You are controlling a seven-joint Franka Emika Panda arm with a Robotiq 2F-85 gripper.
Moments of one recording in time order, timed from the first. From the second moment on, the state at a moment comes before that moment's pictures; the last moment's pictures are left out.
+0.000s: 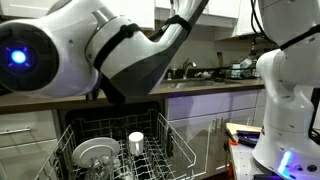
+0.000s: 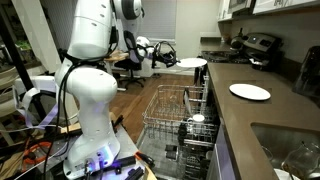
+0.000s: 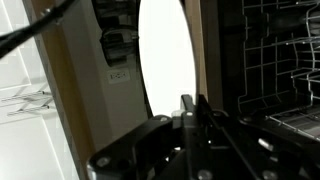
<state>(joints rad) 0.41 0.41 0.33 -1.91 -1.46 1.56 0.91</state>
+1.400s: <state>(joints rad) 0.34 0.21 0.33 -2.14 -1.44 1.93 1.24</state>
